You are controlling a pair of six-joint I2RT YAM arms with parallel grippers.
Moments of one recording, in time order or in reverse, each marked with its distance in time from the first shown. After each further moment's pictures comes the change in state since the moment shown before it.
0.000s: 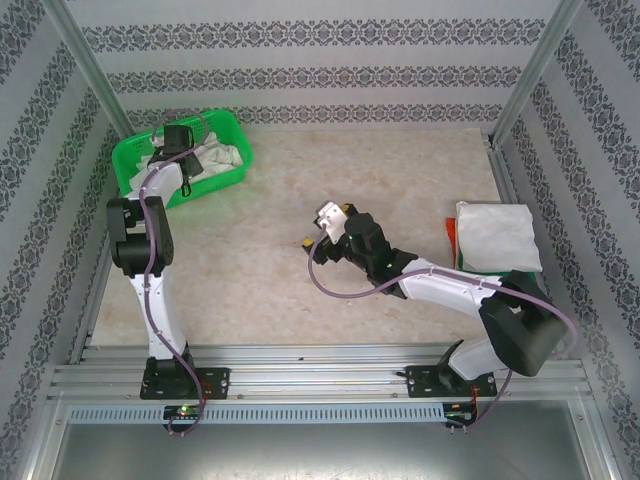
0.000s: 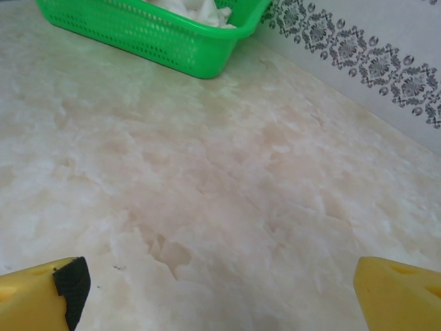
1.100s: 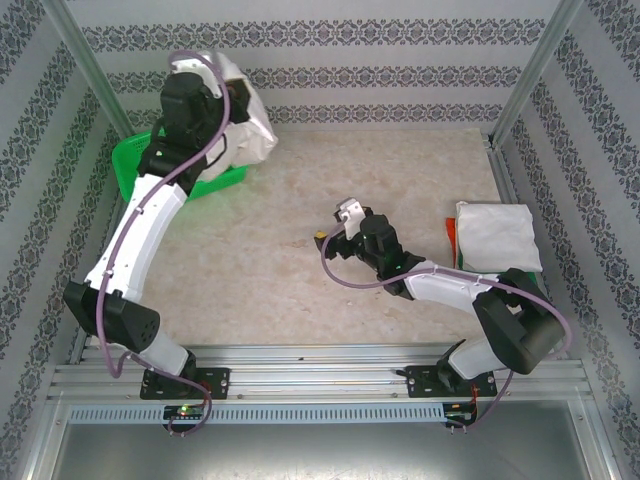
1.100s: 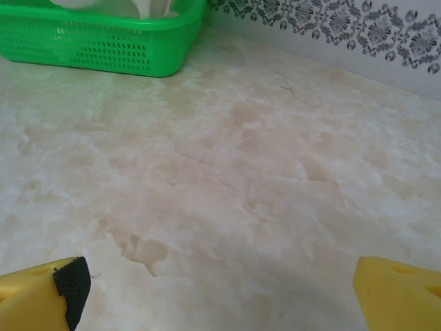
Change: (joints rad) left arm -0.420 -0.626 0.049 0.079 0.282 0.016; right arm -0.098 0.006 -0.112 0.160 -0.050 0.194
